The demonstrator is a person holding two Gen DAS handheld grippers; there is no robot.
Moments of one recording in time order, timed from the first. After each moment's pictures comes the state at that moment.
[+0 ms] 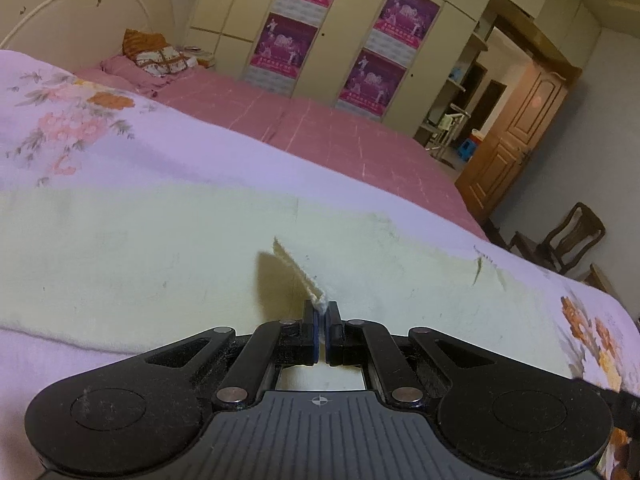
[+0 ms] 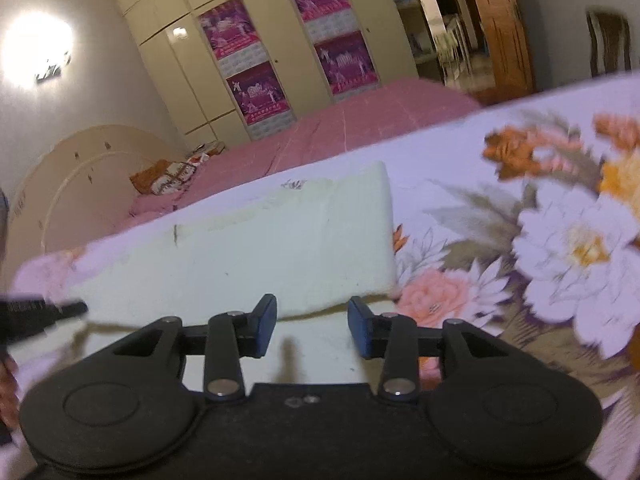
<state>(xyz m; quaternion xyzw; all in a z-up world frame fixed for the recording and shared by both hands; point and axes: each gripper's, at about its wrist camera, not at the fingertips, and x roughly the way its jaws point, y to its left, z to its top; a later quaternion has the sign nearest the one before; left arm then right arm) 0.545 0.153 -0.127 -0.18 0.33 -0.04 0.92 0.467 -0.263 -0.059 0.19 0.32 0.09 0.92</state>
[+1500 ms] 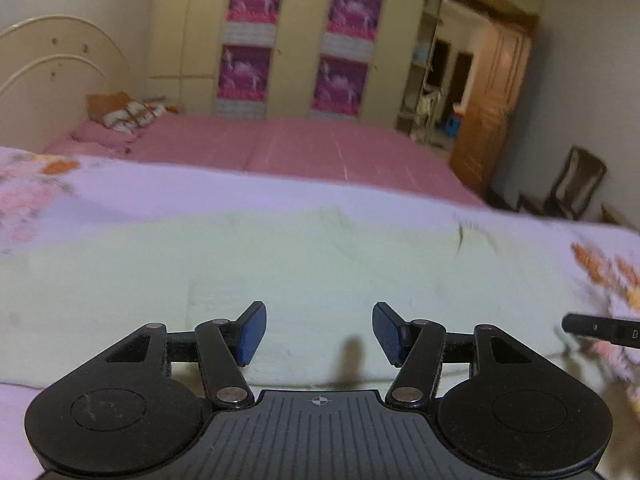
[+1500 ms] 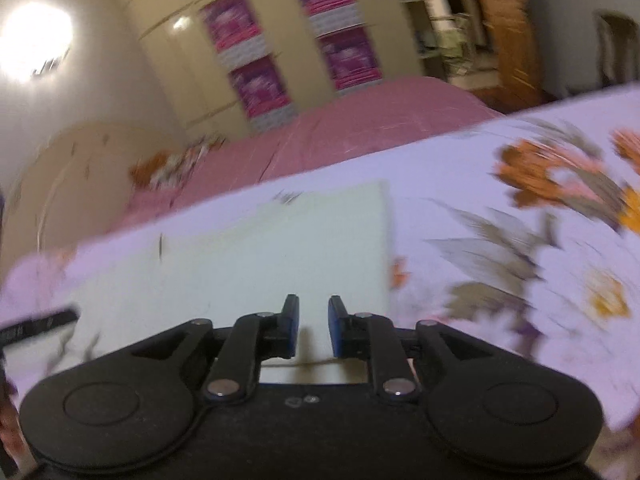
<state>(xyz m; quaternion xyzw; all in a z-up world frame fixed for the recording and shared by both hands) 0.546 0.085 -0.136 -0.05 0.31 -0.04 0.95 0.511 -0.241 -0.059 0.09 0.33 0.11 0.93</state>
